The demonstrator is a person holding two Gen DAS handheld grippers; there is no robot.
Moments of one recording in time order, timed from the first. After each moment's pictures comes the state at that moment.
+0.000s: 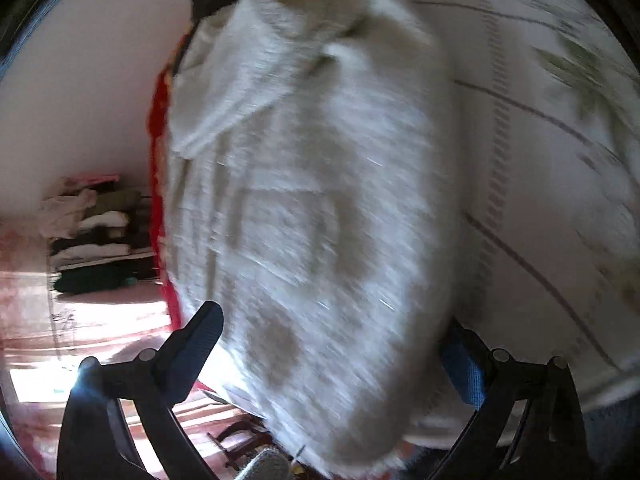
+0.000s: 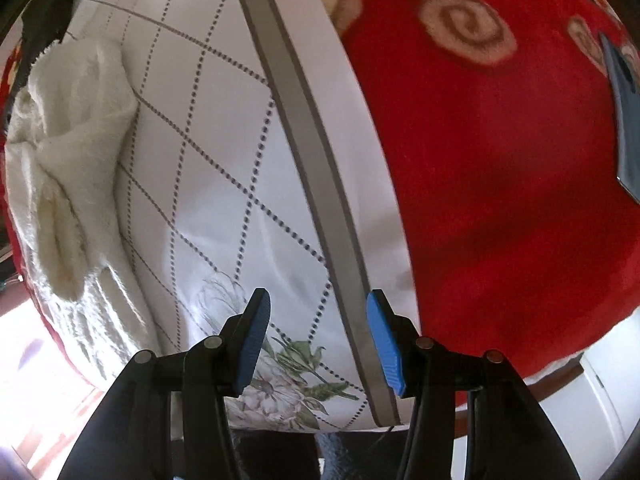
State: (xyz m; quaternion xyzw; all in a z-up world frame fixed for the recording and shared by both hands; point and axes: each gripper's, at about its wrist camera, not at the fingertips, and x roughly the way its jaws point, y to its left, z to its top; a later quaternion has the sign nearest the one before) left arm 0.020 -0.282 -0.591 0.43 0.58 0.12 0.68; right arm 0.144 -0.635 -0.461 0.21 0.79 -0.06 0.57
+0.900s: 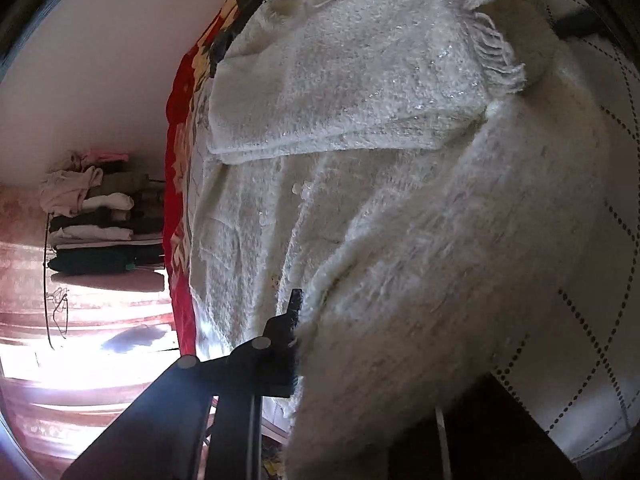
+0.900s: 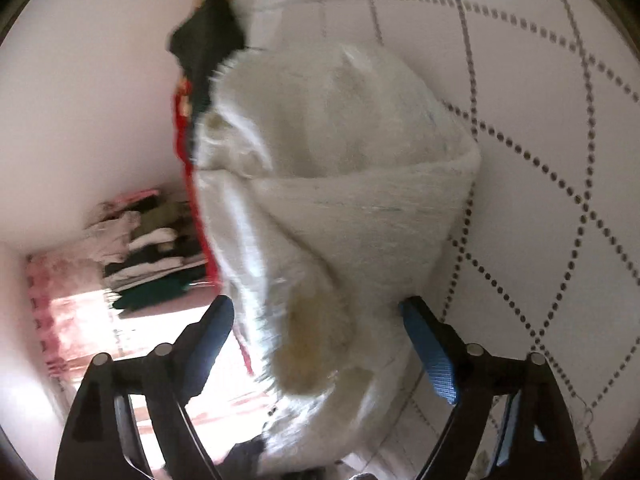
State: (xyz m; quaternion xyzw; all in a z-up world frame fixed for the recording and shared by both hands) left arm 0.094 -0.226 -0.554 0.38 0.58 0.14 0.70; right arm 0.190 -0.512 -0.518 0.47 0.64 0.15 0.58
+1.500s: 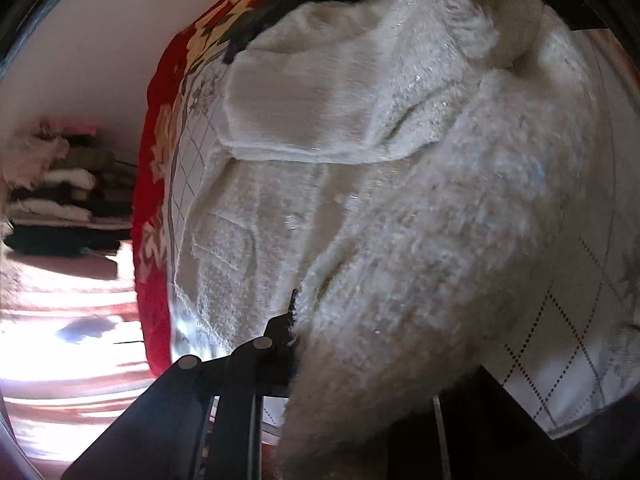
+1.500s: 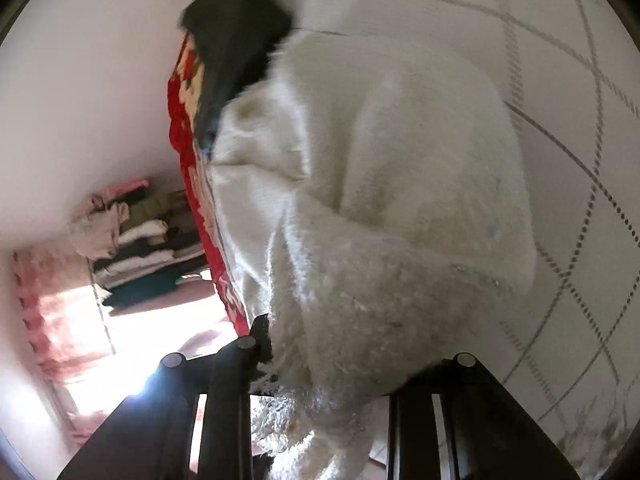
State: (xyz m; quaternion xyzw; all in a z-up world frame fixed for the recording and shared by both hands) left arm 0.118 -0.157 -0.480 0.26 0.61 0.08 0.74; right arm 0.266 -0.399 -0.447 0.43 0.65 0.17 0.59
